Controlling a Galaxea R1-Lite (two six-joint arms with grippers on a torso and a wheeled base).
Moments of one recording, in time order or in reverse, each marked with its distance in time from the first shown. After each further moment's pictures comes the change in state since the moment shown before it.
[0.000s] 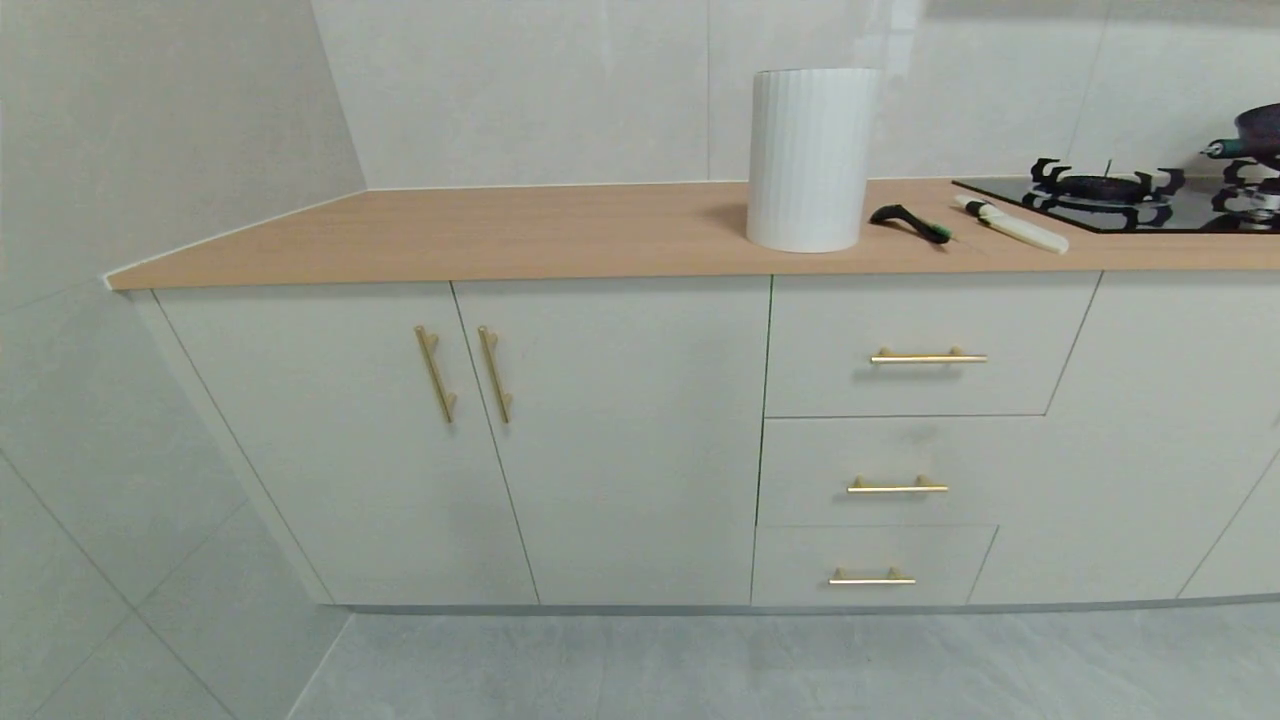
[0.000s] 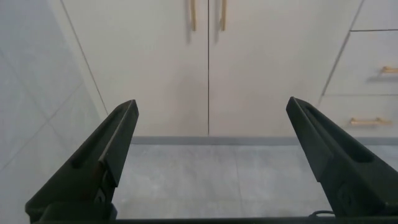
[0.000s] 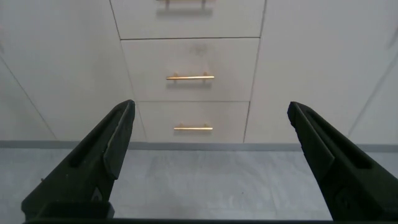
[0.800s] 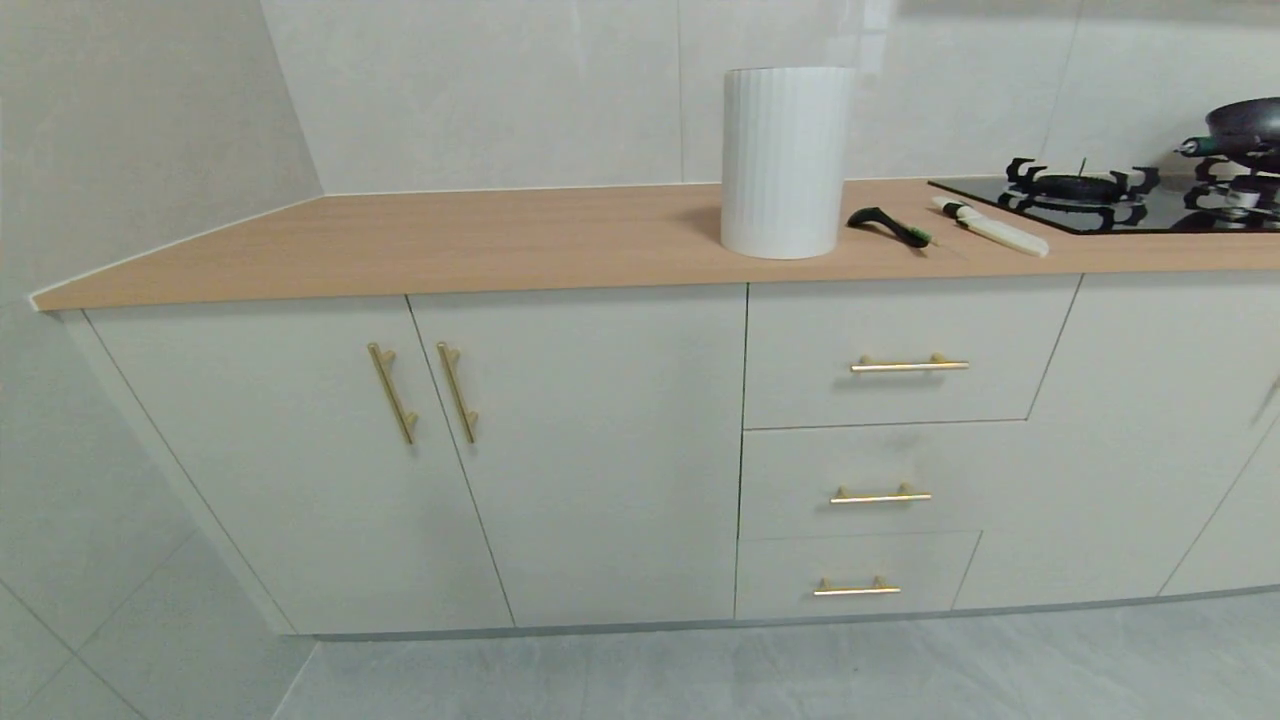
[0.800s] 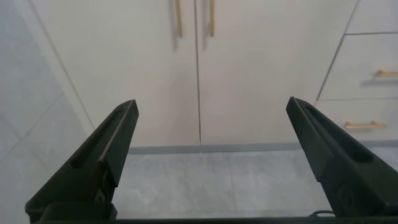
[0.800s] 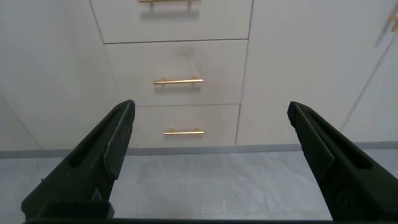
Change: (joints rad) left arm 0.000 0.000 0.000 -0.001 0.000 0.000; right arm 0.001 0.001 0.000 0.000 0.001 0.001
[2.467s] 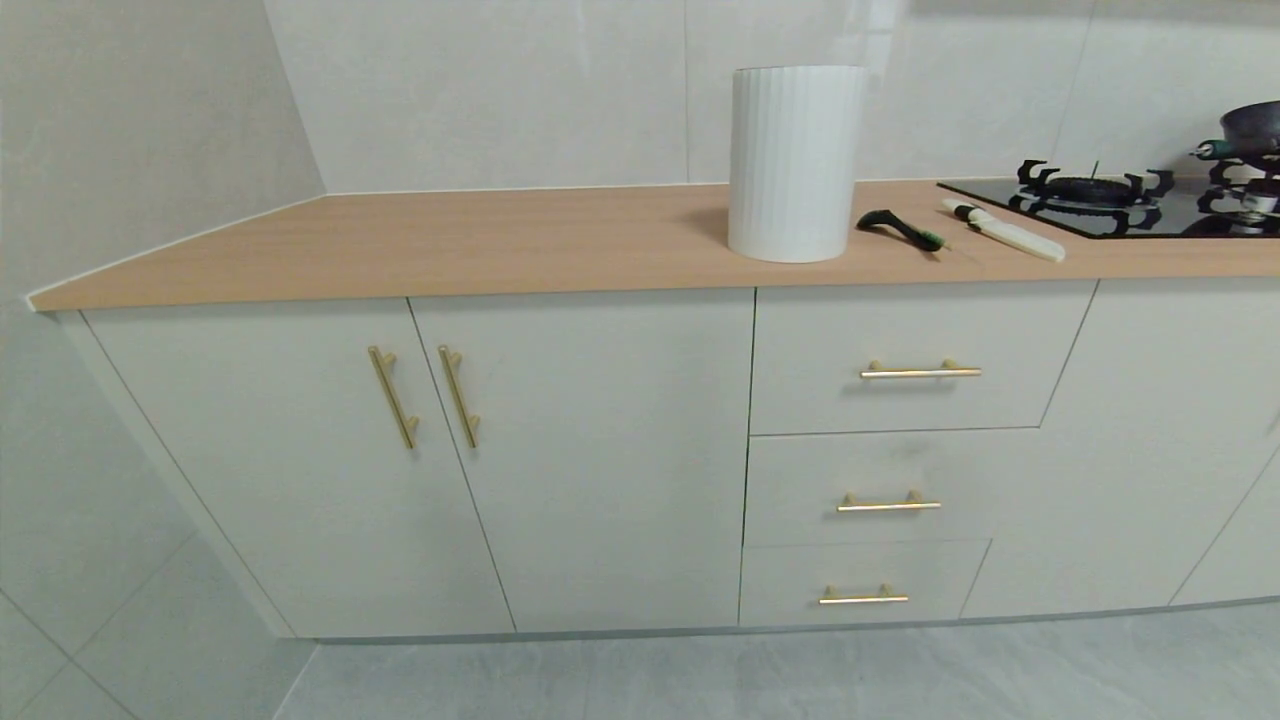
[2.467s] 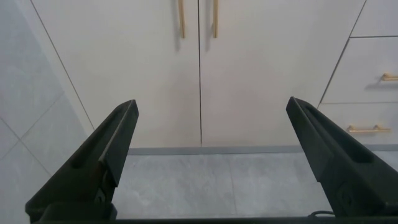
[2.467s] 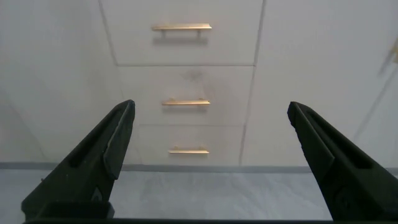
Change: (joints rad) left arm -0.001 0.000 0.000 0.000 0.000 -0.004; right arm 0.016 0.074 -0.140 0.006 0.013 0.001
